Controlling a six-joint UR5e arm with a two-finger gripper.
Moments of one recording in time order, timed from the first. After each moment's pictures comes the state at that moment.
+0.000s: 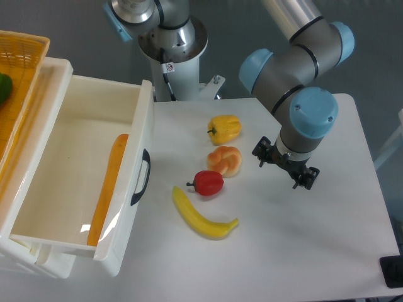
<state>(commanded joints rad) 2.65 -2.02 -1.46 -1.28 1.60 1.26</state>
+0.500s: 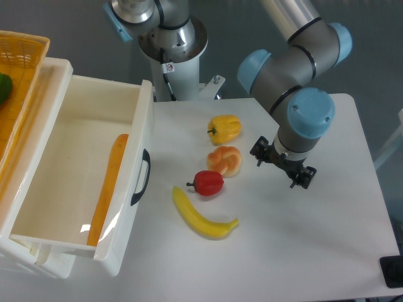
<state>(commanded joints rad) 2.65 -1.96 -1.64 -1.13 1.60 1.26</state>
